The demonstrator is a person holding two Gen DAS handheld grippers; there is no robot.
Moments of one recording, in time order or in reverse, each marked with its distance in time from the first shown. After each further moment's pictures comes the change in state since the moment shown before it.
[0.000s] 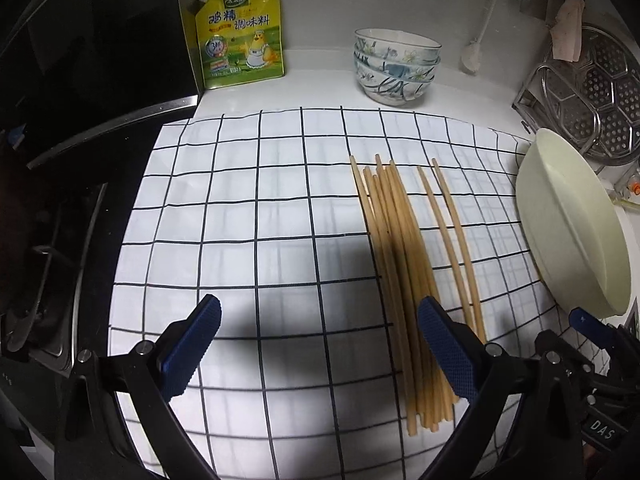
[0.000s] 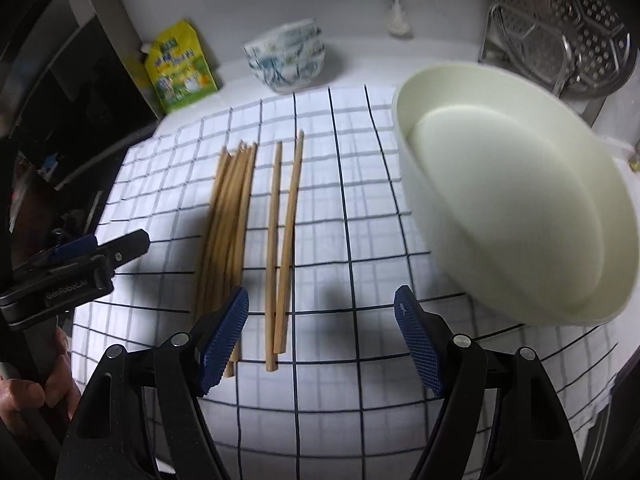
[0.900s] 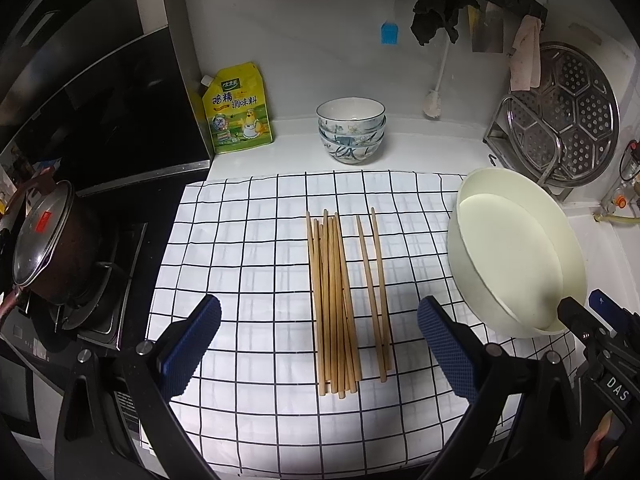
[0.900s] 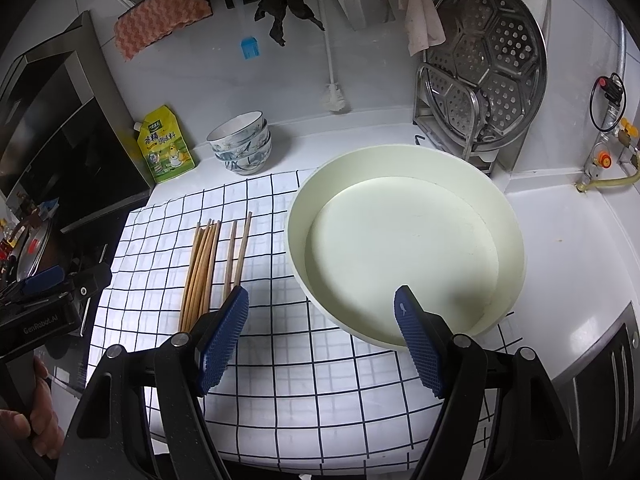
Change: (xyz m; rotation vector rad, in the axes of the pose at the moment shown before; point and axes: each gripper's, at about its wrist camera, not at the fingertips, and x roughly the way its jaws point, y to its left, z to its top) left arm -0.124 -0.085 0.006 0.000 -0.113 0.092; right arm -0.125 -0.076 0.016 0.030 -0.172 -0.037
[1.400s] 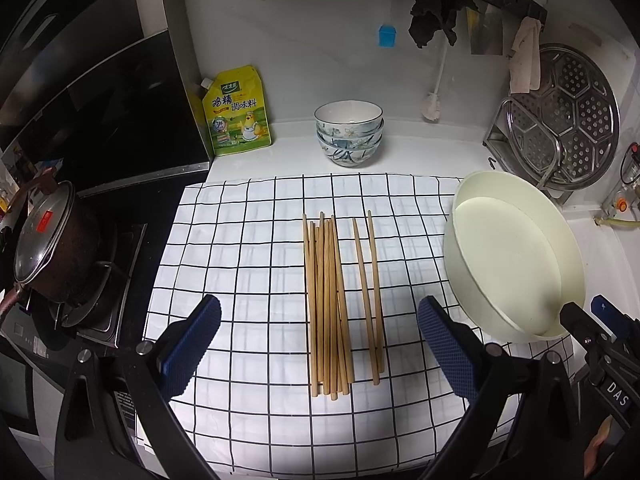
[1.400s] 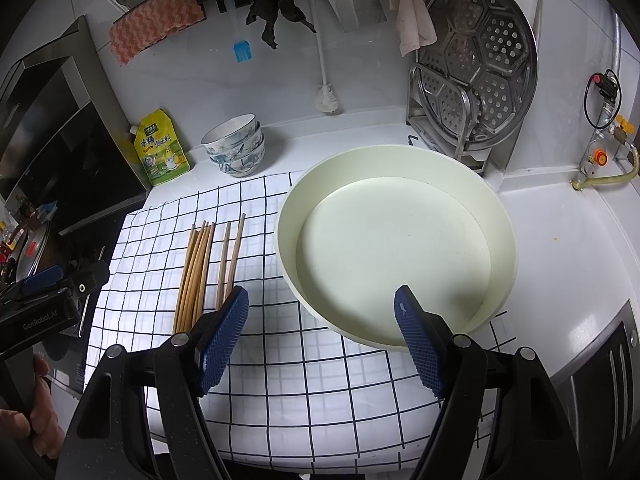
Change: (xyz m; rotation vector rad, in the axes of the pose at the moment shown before) left arm -0.003 -0.014 0.004 -0.008 -0.007 0.014; right arm -0.005 -0.012 0.001 0.009 0.000 -0.003
